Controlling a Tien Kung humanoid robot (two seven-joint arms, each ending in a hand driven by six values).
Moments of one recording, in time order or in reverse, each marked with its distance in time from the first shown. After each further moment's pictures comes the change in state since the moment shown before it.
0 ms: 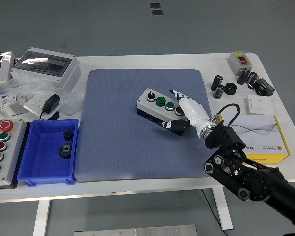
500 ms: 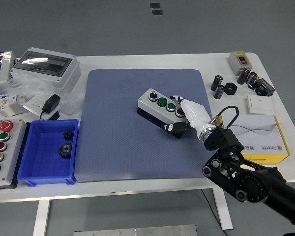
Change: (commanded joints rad) left arm 0.000 -0.002 0.025 0.000 -0.017 -0.001 -0.007; right arm 0.012 0.005 -0.050 -0.036 -0.012 -0.066 -0.014
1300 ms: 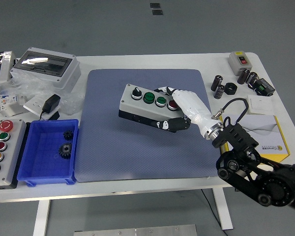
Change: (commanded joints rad) left arm 0.007 -0.007 0.056 0.000 -0.055 0.000 -0.031; right arm -0.002 -0.210 -0.059 0.311 0.008 0.014 0.301
